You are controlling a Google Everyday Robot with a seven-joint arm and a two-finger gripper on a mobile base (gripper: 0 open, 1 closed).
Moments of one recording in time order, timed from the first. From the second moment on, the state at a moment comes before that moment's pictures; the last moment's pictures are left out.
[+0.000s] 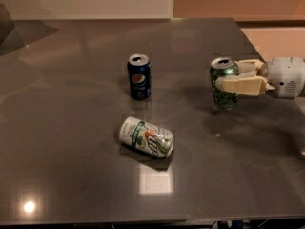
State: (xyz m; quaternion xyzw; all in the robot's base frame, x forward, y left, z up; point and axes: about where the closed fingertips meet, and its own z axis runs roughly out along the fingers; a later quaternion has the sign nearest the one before) arm 0.536 -0.184 0.924 -0.43 0.64 0.39 0.51
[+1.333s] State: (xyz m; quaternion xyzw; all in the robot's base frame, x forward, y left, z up) arm 0.536 -0.195 0.910 -0.37 0.60 0.43 0.56
